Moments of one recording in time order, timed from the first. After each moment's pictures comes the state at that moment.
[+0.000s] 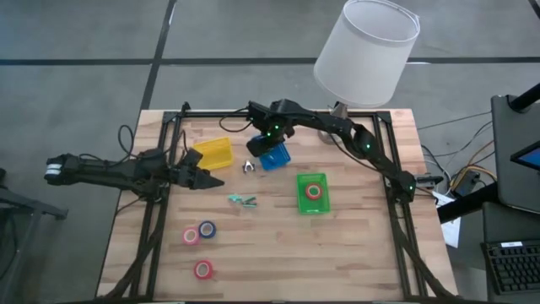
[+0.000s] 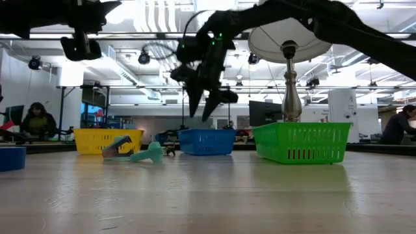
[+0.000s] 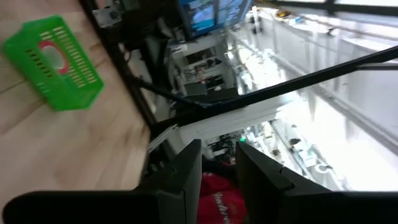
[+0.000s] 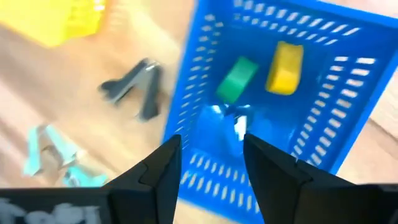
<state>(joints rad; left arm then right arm) -0.01 0.53 0.34 0.29 0.19 -1.26 -0.35 2.42 2.35 -1.25 -0.16 0.59</state>
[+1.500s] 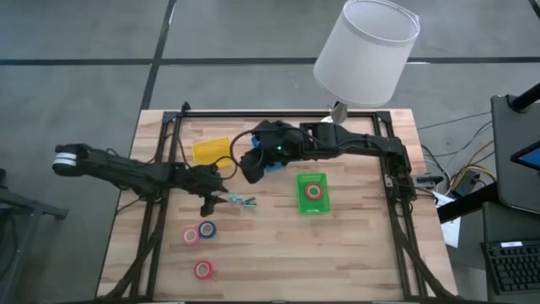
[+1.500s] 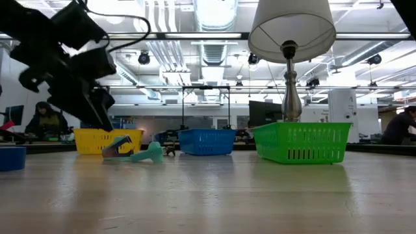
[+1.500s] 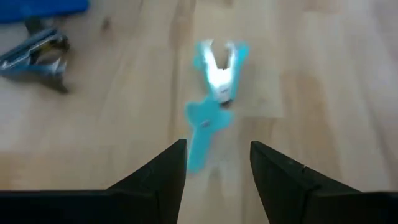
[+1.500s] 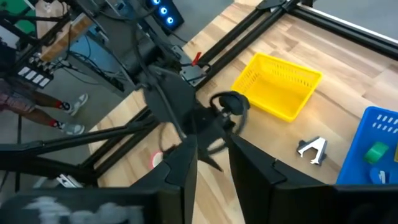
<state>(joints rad) 0.00 0.98 0.34 -0.13 0.07 -0.11 0.04 2.03 2.35 -0.94 0.19 0.76</state>
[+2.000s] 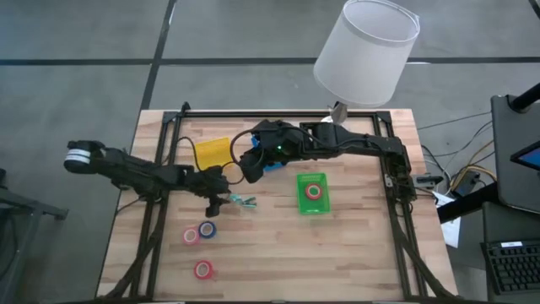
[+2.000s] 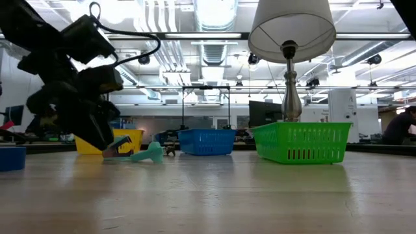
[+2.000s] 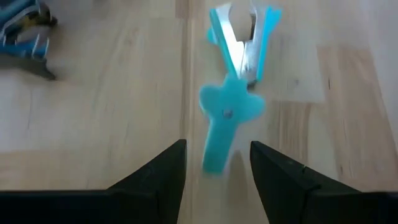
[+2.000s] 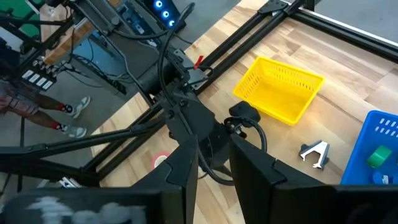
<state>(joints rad) 0.00 1.18 0.34 0.00 0.02 -0.06 0.04 2.03 2.35 -0.93 0.19 0.75</state>
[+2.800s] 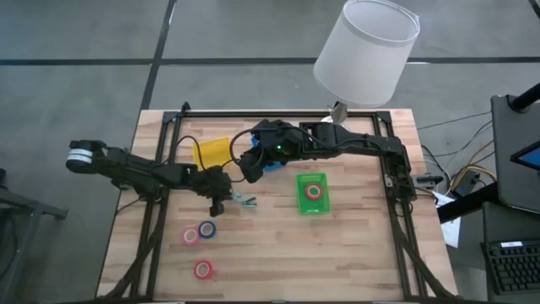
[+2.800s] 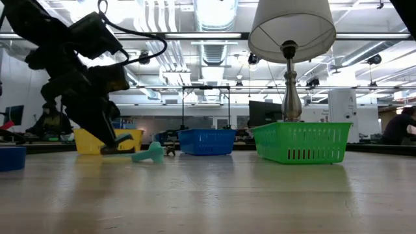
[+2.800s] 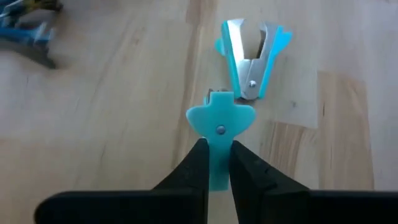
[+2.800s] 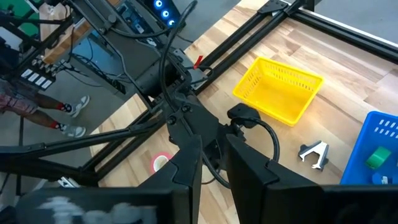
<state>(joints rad) 0.00 1.20 0.41 -0.09 0.02 -0.22 0.04 2.03 2.35 -0.93 0.19 0.74</state>
